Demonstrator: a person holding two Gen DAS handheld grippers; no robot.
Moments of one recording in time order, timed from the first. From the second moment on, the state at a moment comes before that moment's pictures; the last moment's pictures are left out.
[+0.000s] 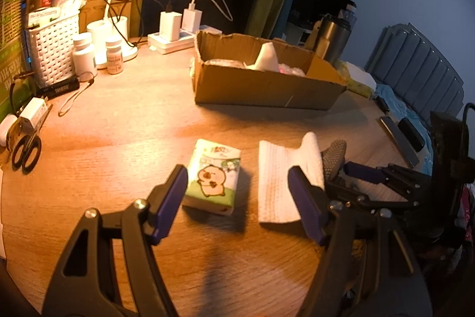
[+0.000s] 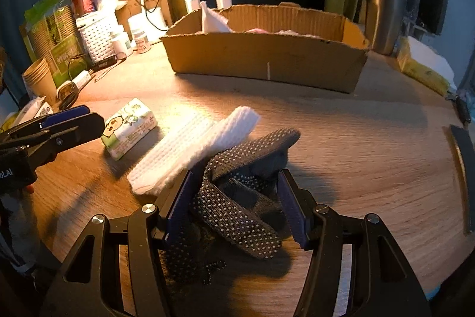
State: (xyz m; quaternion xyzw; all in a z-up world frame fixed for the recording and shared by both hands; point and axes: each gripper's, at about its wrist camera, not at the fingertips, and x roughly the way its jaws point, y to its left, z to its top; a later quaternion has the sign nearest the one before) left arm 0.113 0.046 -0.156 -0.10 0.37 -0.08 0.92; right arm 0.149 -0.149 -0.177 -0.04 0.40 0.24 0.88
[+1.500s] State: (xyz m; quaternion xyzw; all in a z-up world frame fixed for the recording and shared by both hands) left arm 0.150 -0.055 -0.191 0.04 0.43 -0.12 0.89; right arm 0.170 -0.241 -0.163 0.03 0.35 0.23 0.91
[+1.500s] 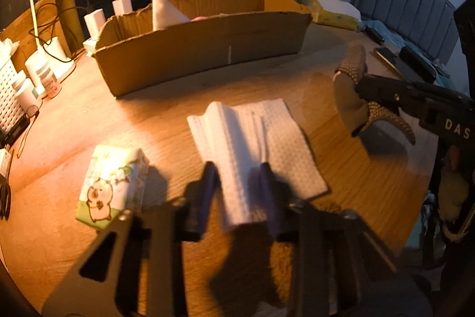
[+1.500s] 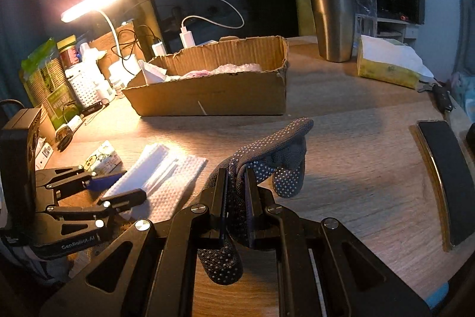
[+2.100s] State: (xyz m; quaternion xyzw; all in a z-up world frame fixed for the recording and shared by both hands) left arm 0.138 -0.034 -0.132 -0.01 0.37 -0.14 0.92; right arm 0.170 -0.232 -0.133 0.01 0.33 0.24 0.91
